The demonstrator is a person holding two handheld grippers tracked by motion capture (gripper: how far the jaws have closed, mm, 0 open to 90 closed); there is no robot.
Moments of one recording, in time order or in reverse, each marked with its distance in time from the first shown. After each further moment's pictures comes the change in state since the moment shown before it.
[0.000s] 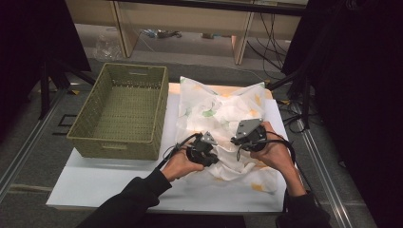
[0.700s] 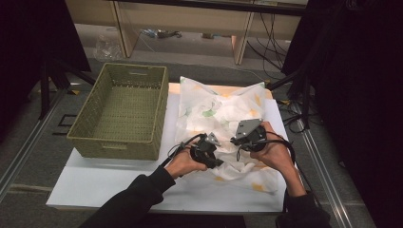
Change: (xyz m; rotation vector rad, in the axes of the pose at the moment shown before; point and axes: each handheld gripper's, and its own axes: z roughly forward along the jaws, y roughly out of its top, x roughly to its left) left arm 0.007 -0.001 0.020 0.008 -0.024 0.000; right arm 0.001 0.000 0.000 -0.010 -0.012 0.011
